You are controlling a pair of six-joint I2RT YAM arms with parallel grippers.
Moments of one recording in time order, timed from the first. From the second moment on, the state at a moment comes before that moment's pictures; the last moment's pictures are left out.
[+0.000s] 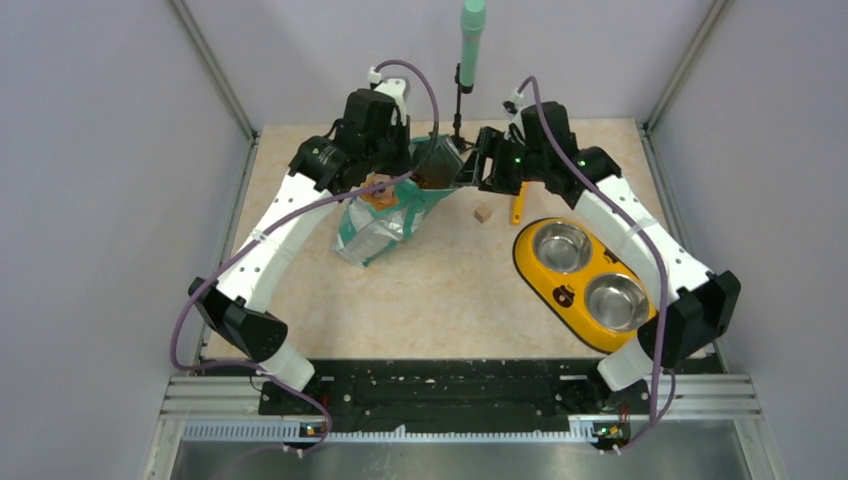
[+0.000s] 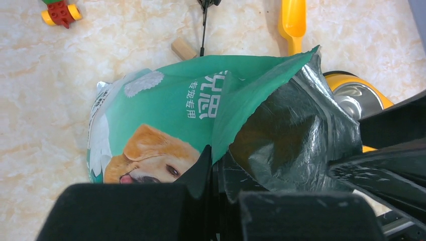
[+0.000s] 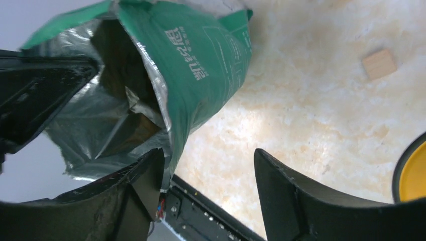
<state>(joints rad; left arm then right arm) -0.56 1.61 1.88 -0.85 -0.12 -0.30 0.51 1.57 1.65 -0.73 -0.29 0.63</state>
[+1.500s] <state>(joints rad) -0.57 1.60 1.82 -0.81 -0.11 -0.40 0.31 1.97 1.28 -0.17 0.13 0.46</state>
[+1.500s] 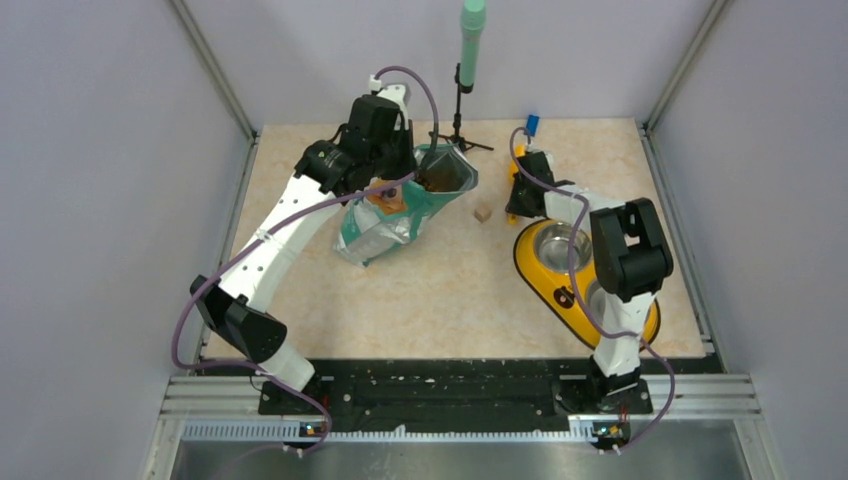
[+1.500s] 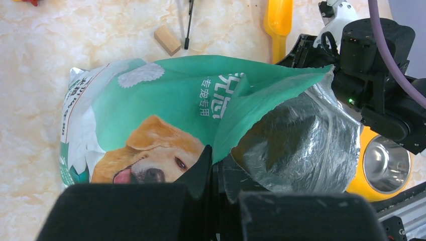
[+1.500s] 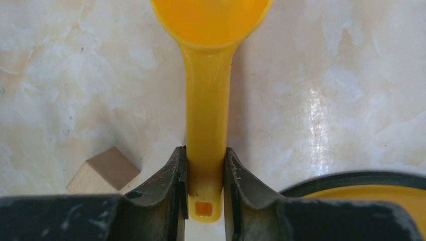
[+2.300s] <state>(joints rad) -0.57 1.54 1.78 -0.77 -0.22 -0.29 0.60 1.34 0.75 -0.25 0.08 0.39</state>
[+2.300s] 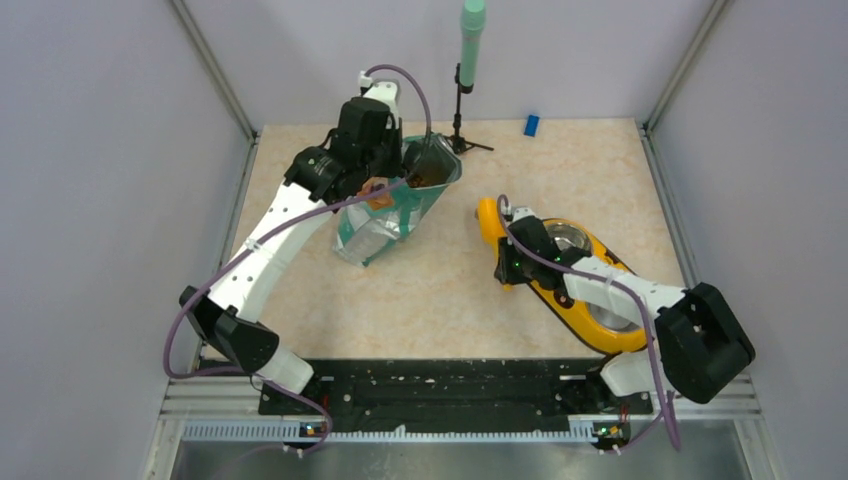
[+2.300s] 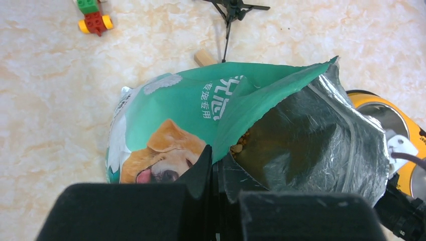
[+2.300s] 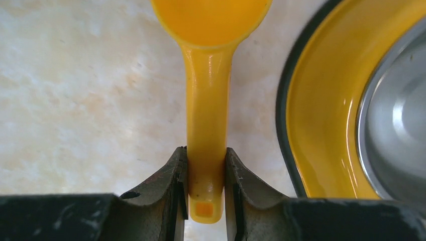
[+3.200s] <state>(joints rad) -0.56 1.46 1.69 -0.73 -0.27 -0.28 0.72 1.55 0.66 0.15 0.21 0.36</state>
